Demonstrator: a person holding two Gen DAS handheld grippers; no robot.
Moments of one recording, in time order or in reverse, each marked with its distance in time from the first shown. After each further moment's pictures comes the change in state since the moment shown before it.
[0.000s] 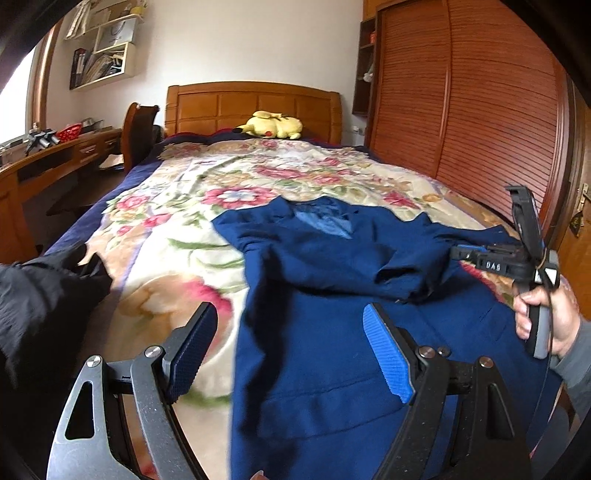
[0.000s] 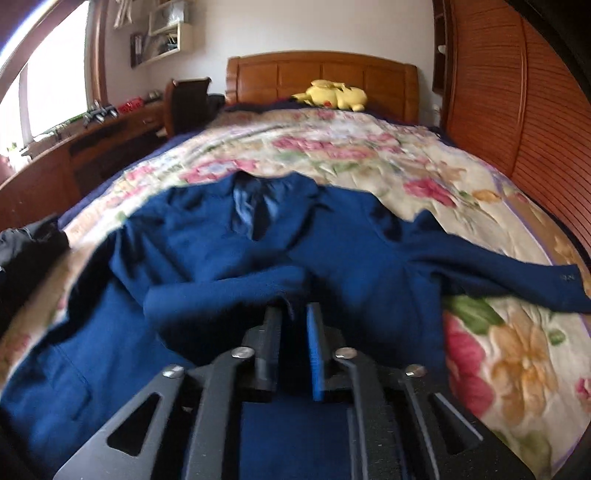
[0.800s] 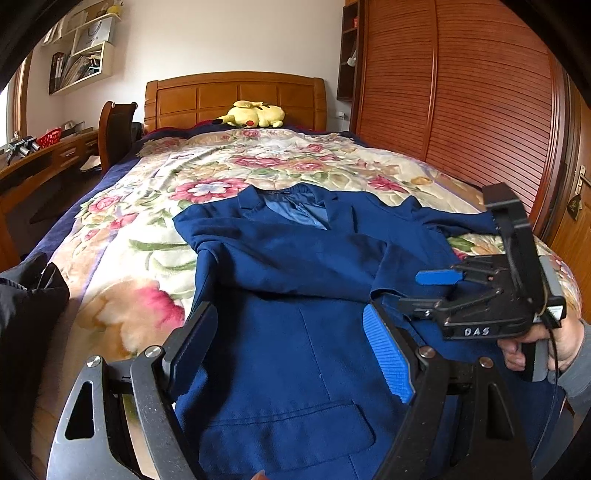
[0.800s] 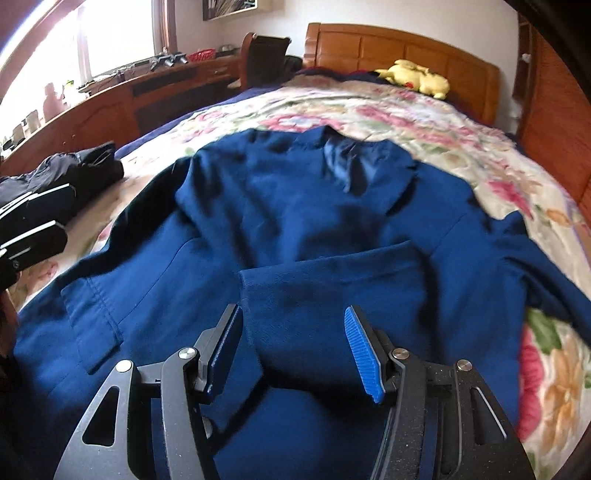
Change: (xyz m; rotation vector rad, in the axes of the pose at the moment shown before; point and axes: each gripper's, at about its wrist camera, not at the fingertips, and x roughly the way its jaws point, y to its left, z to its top) left arm 0.042 -0.041 0.003 0.044 0.048 -0.012; right arm 0.046 0.040 -0.007 -0.210 0.151 0.243
